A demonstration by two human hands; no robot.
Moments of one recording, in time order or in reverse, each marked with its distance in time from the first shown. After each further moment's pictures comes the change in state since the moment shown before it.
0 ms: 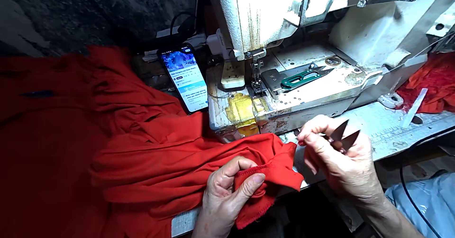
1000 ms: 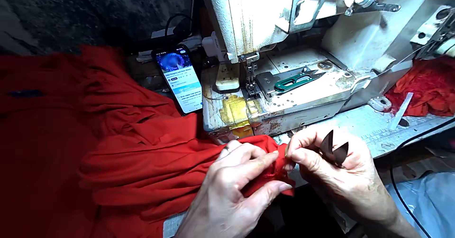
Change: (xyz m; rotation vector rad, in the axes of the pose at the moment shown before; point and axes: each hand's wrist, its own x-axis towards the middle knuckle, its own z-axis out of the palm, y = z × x) left_hand 0.027 0.046 0.011 0.731 -0.194 0.214; right_hand 0.000 -0.033 0.005 -0.025 -0.175 0.055
